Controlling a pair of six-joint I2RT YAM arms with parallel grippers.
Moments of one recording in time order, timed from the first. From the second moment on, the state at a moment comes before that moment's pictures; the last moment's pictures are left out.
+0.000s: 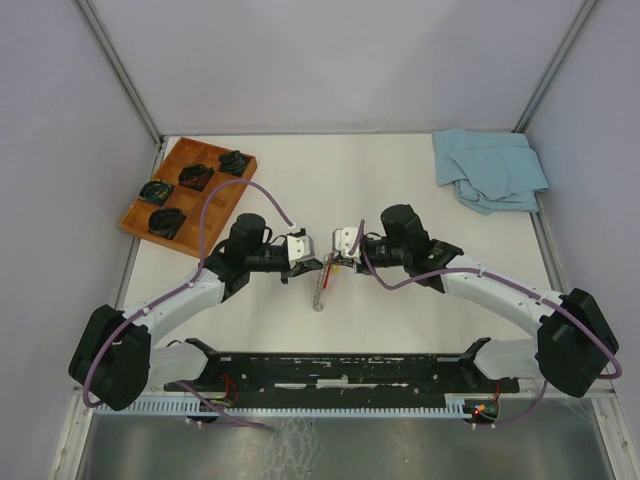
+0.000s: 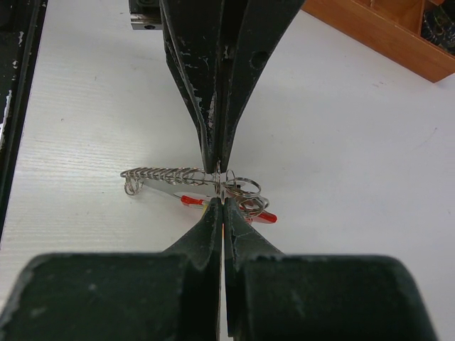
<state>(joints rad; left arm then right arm) -0.54 1.20 0.61 0.11 0.82 0.55 0.73 1.29 0.81 -0.03 -0.63 -0.65</state>
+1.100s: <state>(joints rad) -0.54 1.20 0.61 0.11 0.82 0.55 0.73 1.31 0.81 -0.03 -0.63 -0.65</state>
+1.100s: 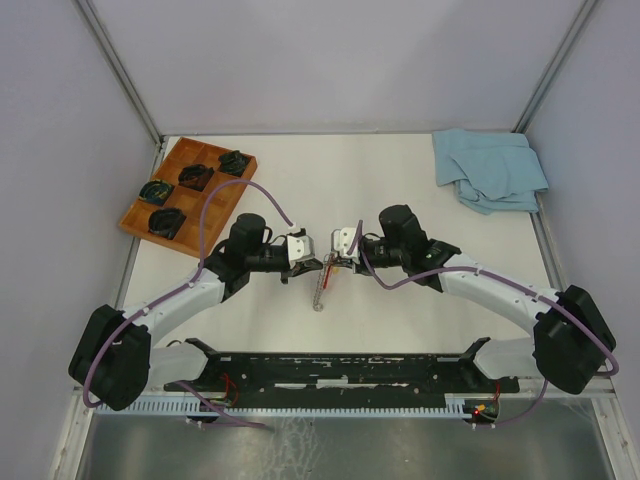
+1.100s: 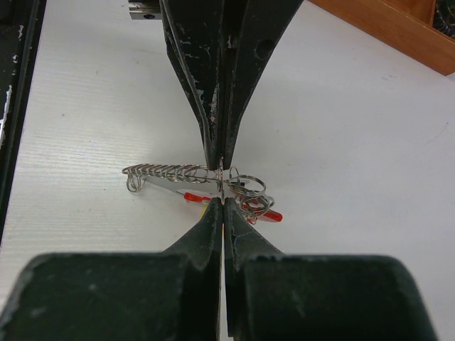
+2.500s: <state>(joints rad) -0.54 1.20 0.60 0.13 0.81 0.55 0.75 1.26 0.79 -0.02 -0.56 -0.62</state>
